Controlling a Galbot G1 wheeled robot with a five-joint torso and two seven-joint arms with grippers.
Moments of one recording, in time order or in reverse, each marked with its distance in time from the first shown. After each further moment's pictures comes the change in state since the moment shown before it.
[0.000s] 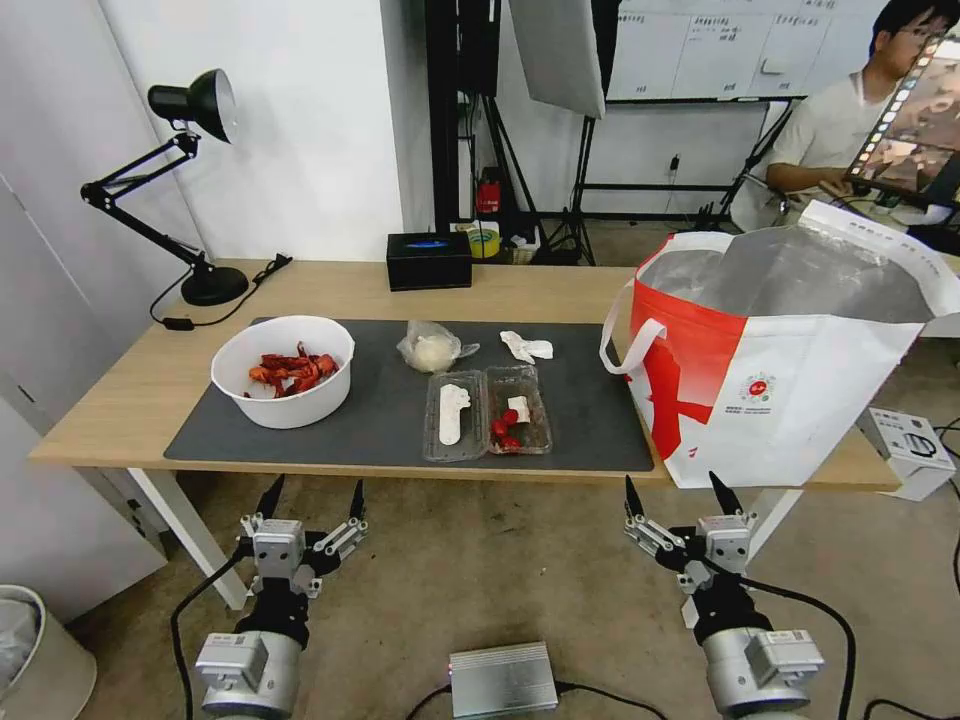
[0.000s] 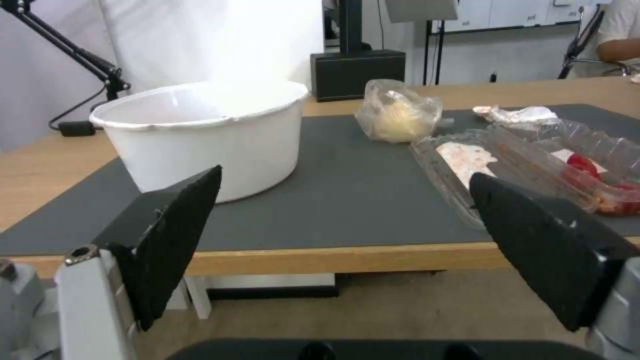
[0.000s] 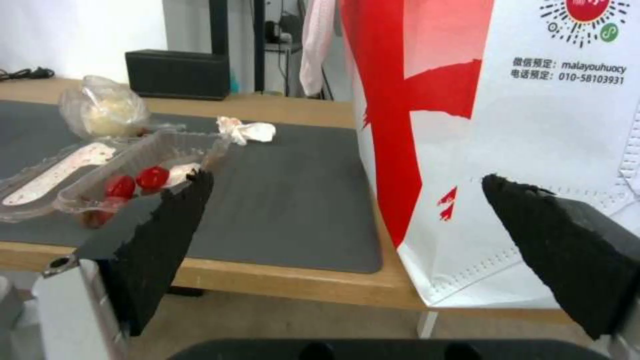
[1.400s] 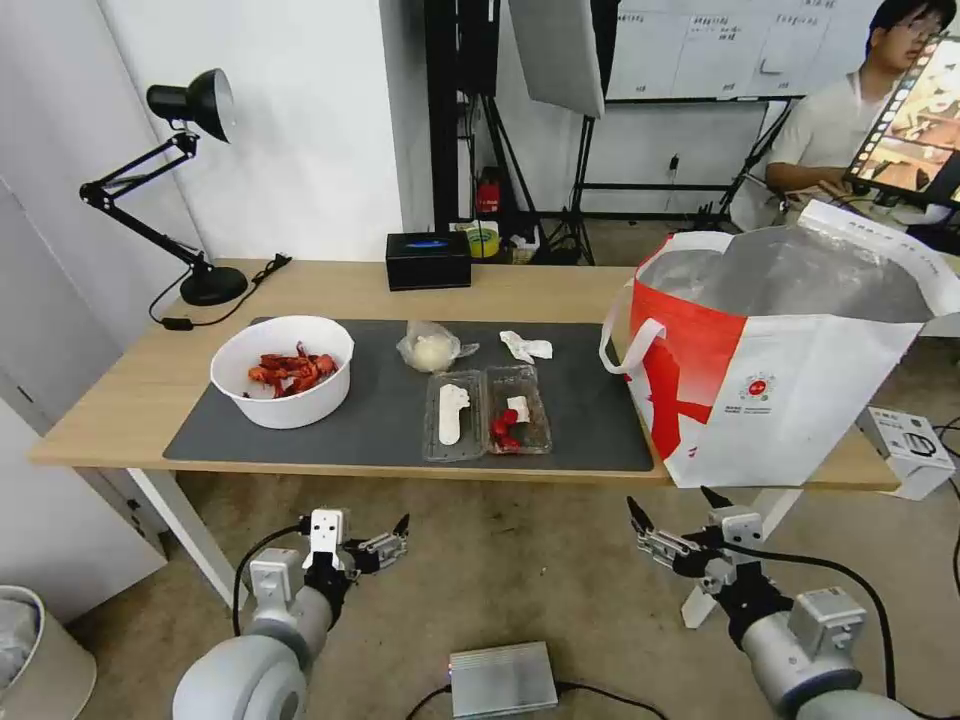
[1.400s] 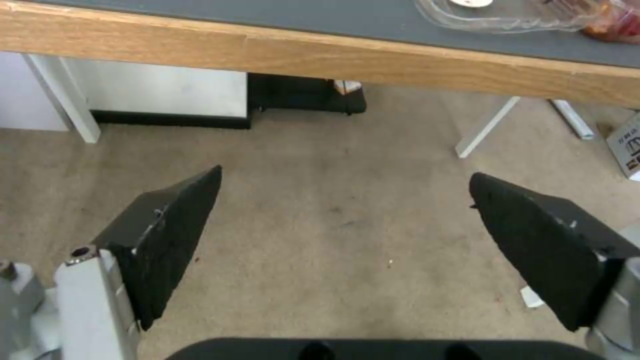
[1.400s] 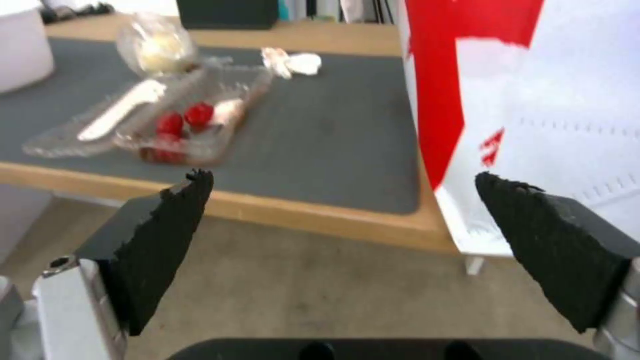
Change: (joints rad) left arm -0.222 0.174 0.073 0.073 -0.381 0.588 -0.064; right arm 0.011 -0.188 0.113 0.085 0.275 -0.306 -0.096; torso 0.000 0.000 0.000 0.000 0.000
